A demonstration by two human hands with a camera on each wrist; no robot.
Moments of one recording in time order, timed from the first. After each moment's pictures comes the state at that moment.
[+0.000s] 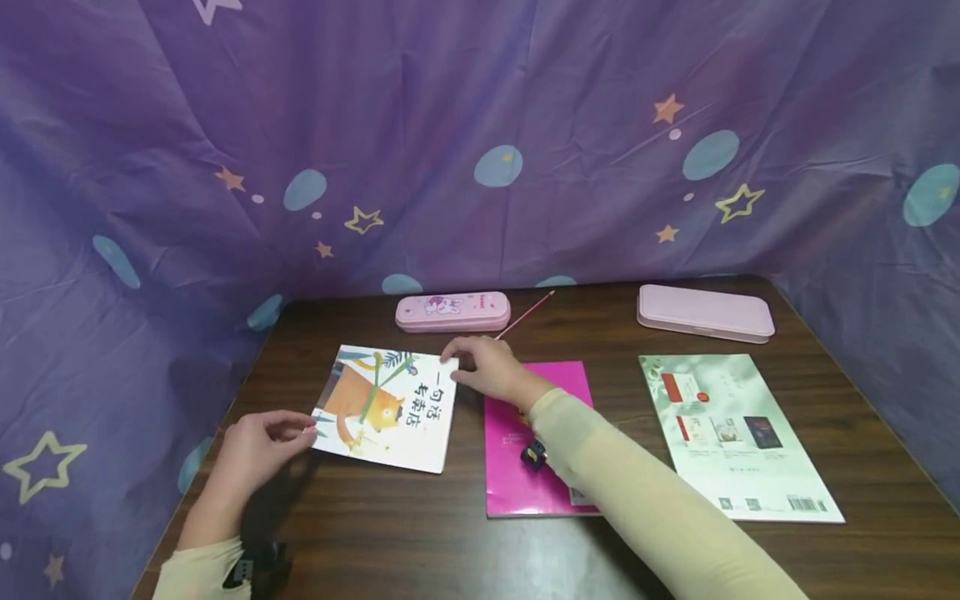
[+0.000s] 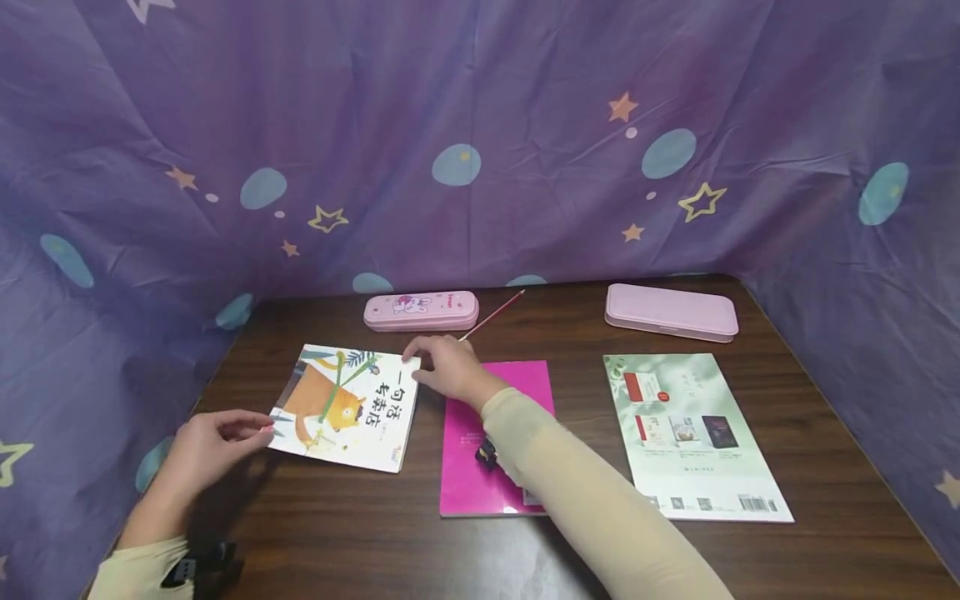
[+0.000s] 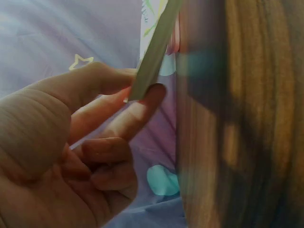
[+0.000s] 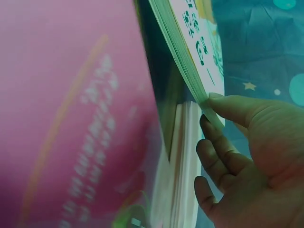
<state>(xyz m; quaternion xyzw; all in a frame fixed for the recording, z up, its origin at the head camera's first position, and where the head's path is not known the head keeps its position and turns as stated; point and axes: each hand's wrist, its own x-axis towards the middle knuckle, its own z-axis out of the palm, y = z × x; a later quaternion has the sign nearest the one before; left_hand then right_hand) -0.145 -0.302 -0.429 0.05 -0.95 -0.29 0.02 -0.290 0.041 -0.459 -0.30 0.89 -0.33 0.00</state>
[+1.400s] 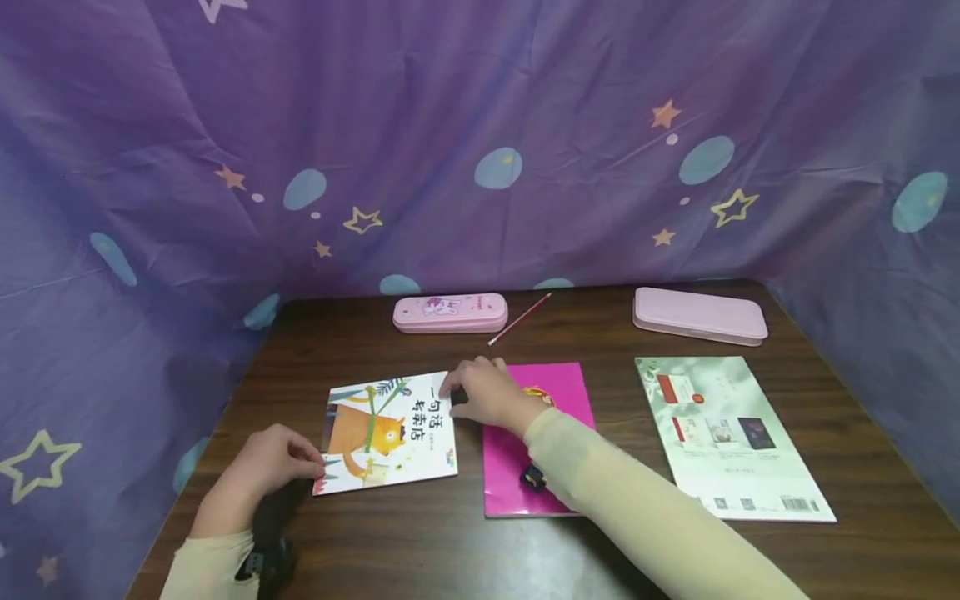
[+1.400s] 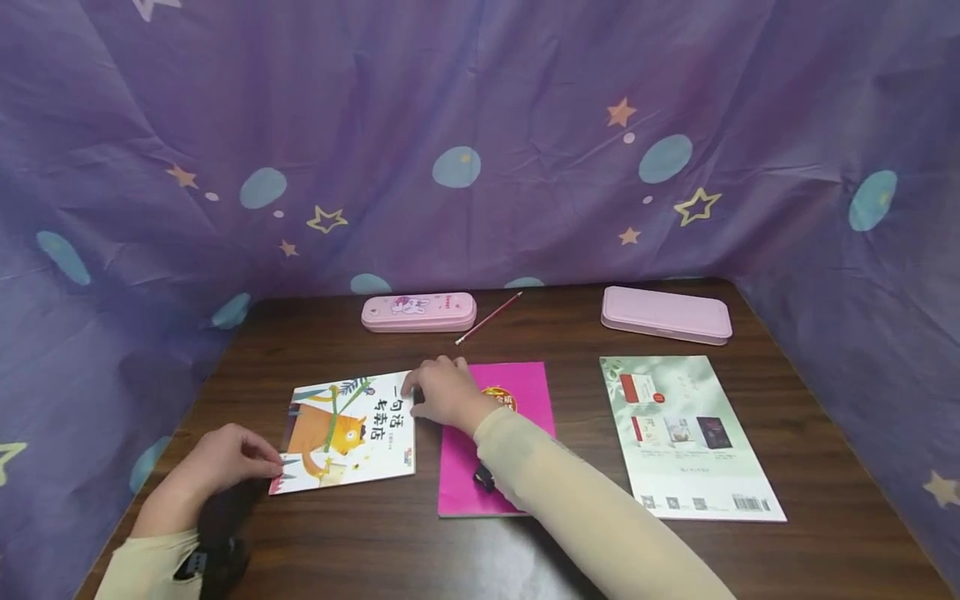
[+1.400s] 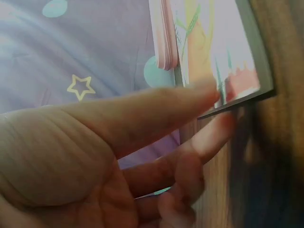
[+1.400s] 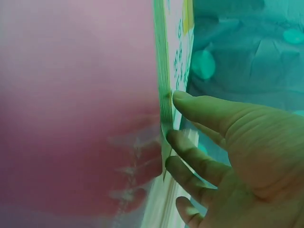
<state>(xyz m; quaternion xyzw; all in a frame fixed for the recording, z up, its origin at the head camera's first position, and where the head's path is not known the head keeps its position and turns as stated) -0.148 -0.295 -0.435 0.01 -0.97 -0.23 -0.12 -0.253 0.033 -0.457 -0.31 0.93 -0.19 0.04</state>
